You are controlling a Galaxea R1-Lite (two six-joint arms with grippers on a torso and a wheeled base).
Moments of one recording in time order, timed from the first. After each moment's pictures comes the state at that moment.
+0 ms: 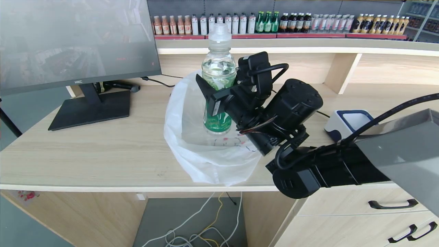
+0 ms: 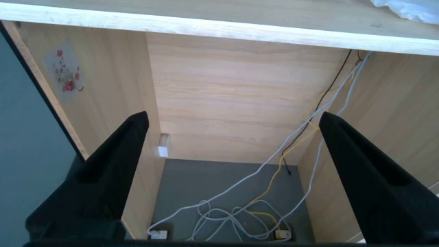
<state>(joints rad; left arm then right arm) 0.00 0.00 0.00 0.00 0.00 0.00 0.76 2.14 -1.35 -1.31 -0.05 -0.18</state>
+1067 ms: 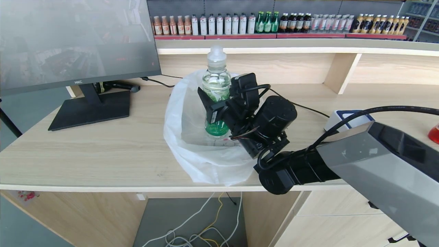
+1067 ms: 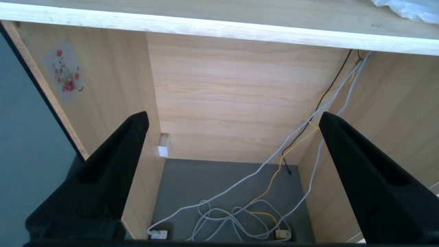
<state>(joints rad) 0.00 0.00 0.00 0.00 0.00 0.00 0.71 2.29 -1.45 -1.33 -0.05 -0.15</state>
